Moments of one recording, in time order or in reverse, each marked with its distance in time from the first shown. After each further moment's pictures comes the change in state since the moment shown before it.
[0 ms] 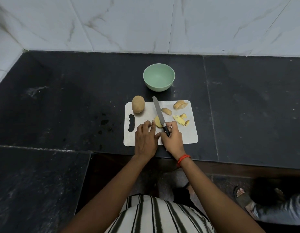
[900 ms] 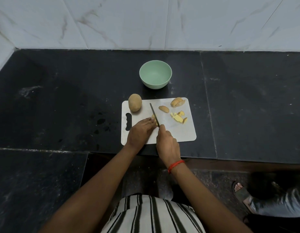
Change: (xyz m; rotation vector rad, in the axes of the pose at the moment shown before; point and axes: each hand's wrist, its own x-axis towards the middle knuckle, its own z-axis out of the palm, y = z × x) left_hand 0.031 -0.033 0.004 -0.348 0.079 0.281; right_hand -0.023 -0.003 0.021 -0.805 0.015 -0.100
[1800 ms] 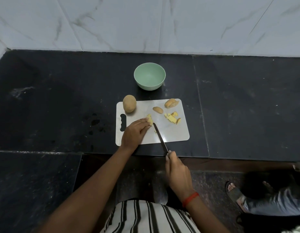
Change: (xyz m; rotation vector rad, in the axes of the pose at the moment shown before) left_hand -0.003 0.004 -0.002 -0.113 0.094 -0.045; right_hand -0.097 0.062 -0.012 0.161 0.053 -0.065
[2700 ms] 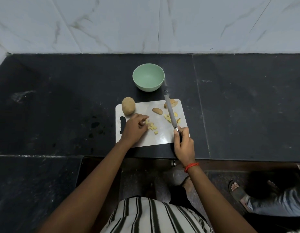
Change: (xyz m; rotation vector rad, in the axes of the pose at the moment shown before) left_hand 0.034 0.011 -0.017 -0.141 -0.250 -0.331; right_hand 0.094 0.026 -0.011 0.389 0.229 0.027
